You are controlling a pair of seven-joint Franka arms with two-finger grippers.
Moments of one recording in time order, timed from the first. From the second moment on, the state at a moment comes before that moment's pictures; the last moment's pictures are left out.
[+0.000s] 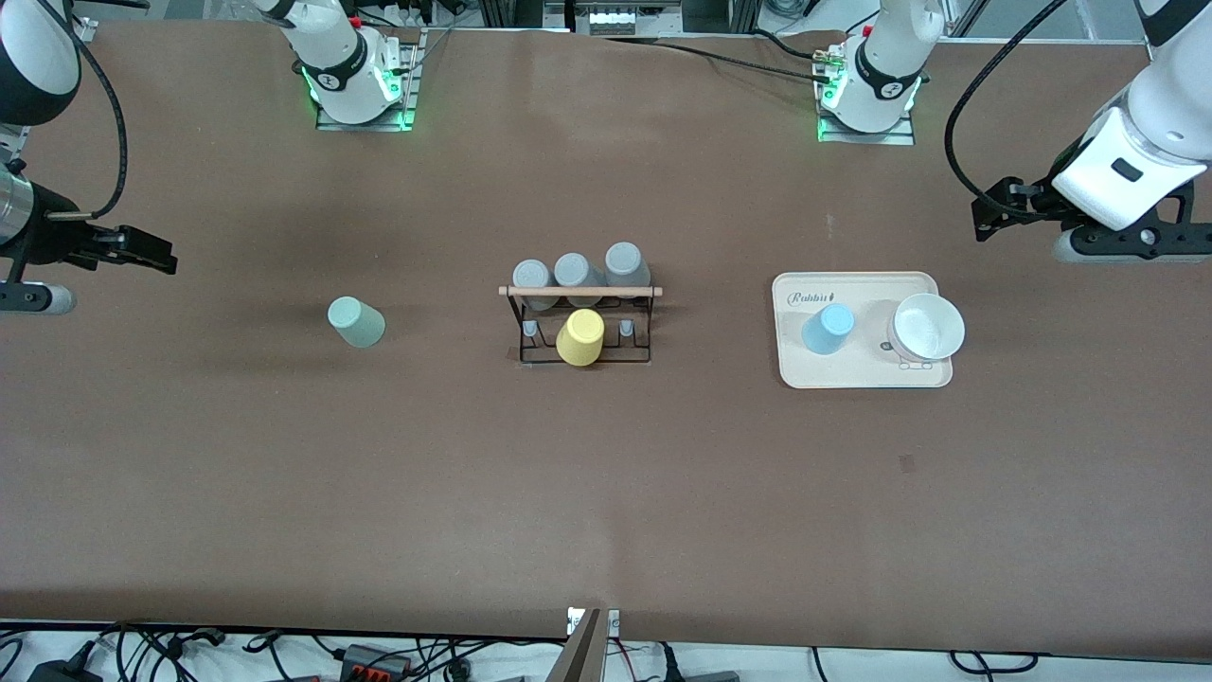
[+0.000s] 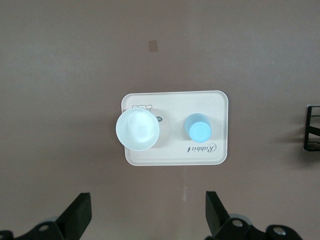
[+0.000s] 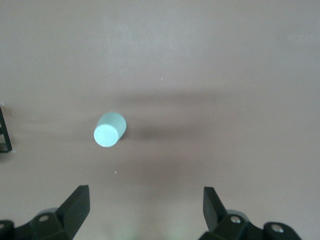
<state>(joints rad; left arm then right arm) 0.01 0.02 -0.13 -1.61 0.06 1.54 -0.13 -0.01 0.14 -0.03 -1.57 -0.04 1.54 0.00</state>
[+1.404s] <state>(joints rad) -0.06 0.23 -0.15 -2.25 0.07 2.55 -0.18 0.01 -0.05 -0.01 -2.03 -0.04 1.83 0.00</state>
